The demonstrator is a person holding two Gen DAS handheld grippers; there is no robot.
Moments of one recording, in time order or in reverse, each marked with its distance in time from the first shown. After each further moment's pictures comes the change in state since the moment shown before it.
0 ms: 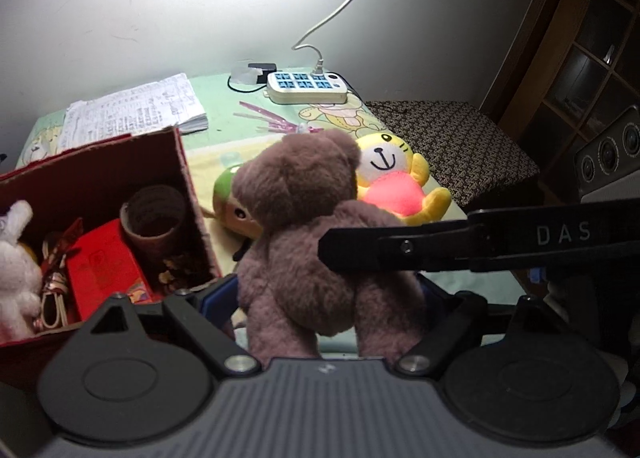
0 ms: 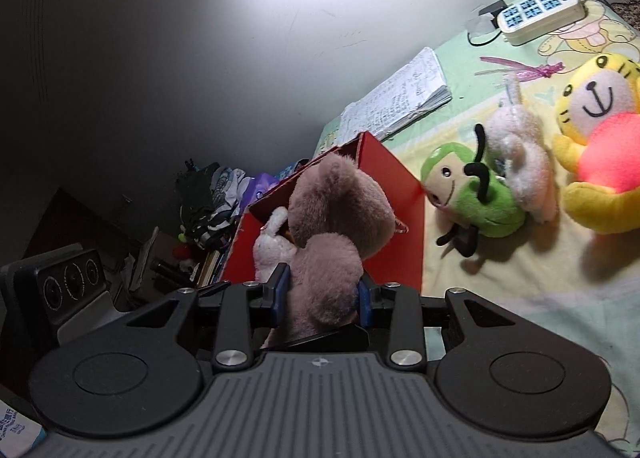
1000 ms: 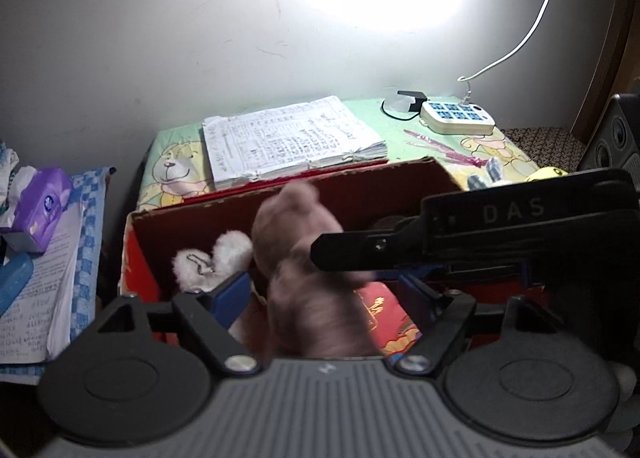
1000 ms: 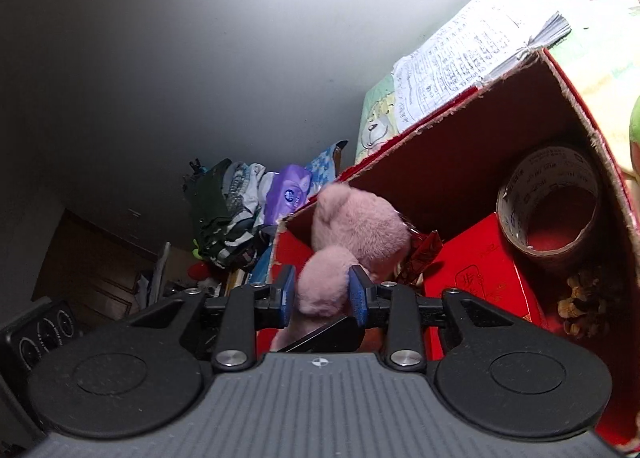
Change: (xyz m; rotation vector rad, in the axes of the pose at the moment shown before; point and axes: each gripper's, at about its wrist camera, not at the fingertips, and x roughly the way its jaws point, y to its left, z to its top) left arm -0.018 0.193 0.011 0.002 -0.063 0.231; right arm 0.212 0.057 0.015 0.127 0.034 0.044
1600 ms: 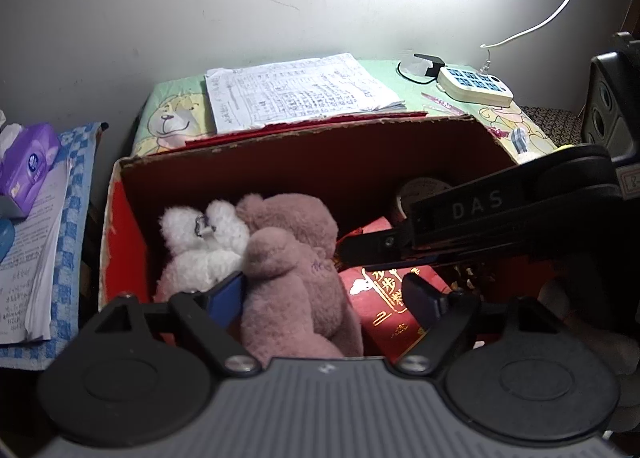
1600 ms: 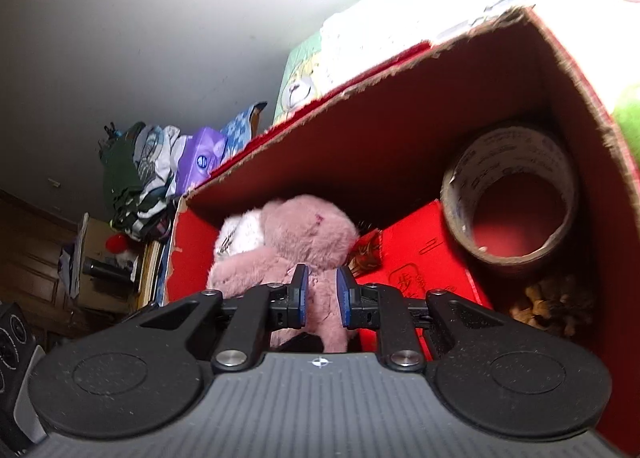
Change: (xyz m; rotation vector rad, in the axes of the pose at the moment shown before) left arm 0.039 0.023 -0.012 -0.045 0.098 -0.027; right arm 0.034 -0.012 0.013 -0.013 0.140 -0.246
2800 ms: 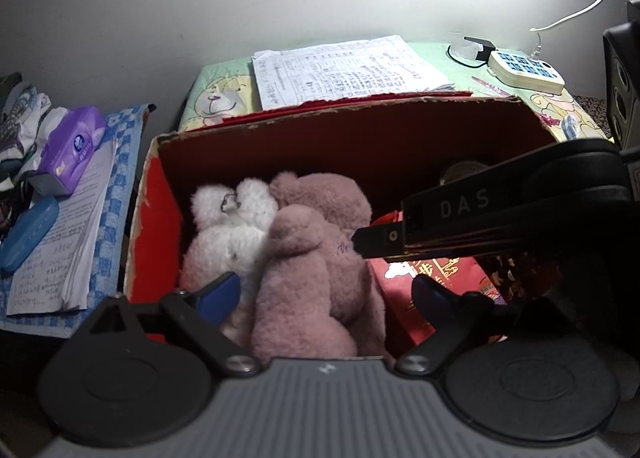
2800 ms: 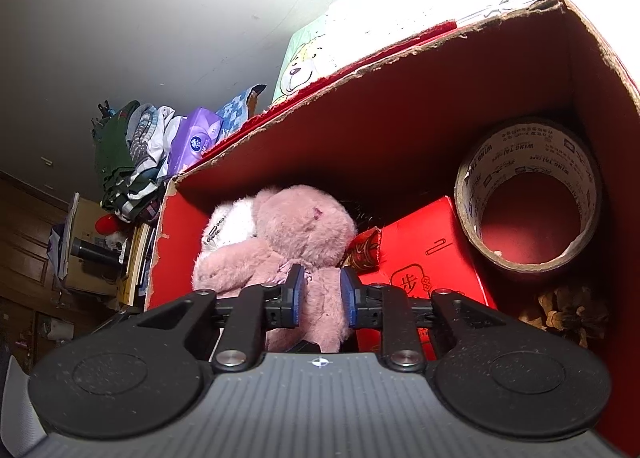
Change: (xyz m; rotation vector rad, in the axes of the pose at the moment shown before) left arm 0.005 -0.010 -0.003 -0.040 0.056 0.188; right arm 0.015 0.005 0.003 -0.055 0.028 -0.033
